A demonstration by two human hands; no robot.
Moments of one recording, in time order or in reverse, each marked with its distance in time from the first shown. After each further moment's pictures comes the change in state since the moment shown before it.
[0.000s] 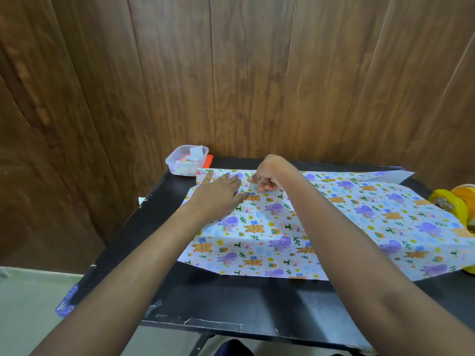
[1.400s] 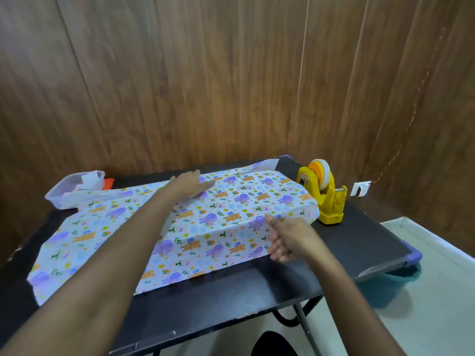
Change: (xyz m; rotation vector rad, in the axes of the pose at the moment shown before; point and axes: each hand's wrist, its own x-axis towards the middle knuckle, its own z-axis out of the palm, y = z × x) left_hand 0.113 0.129 -0.011 -0.221 -0.090 0.034; right_hand -0.123 0.283 -0.015 0.840 0.301 -0.110
